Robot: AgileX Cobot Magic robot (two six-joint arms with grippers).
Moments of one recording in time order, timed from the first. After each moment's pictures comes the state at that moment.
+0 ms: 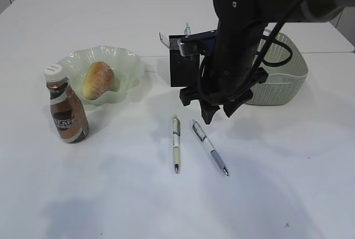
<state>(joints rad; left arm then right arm) -0.45 0.94 -0.76 -0.03 1.21 -0.18 0.47 1.99 -1.57 -0.04 1.06 0.18</state>
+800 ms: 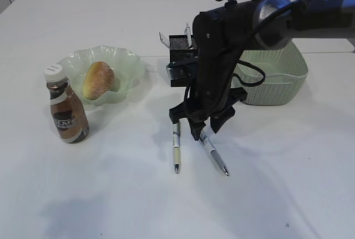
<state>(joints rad) -0.45 0.94 -0.76 -0.03 1.21 -0.18 0.47 2.20 -1.68 0.00 1.05 0.13</state>
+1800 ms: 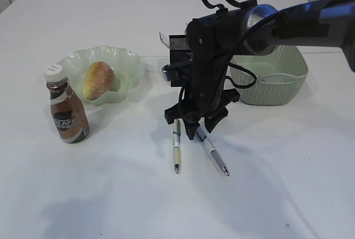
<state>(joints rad) -0.45 0.94 -0.76 -0.03 1.22 -0.18 0.47 2.26 -1.75 0.00 1.04 0.12</state>
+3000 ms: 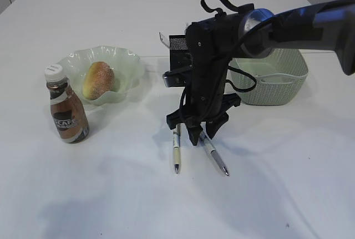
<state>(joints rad) -0.45 0.94 -0.76 -0.03 1.23 -0.18 0.47 2.29 -1.77 0.01 1.09 0.10</state>
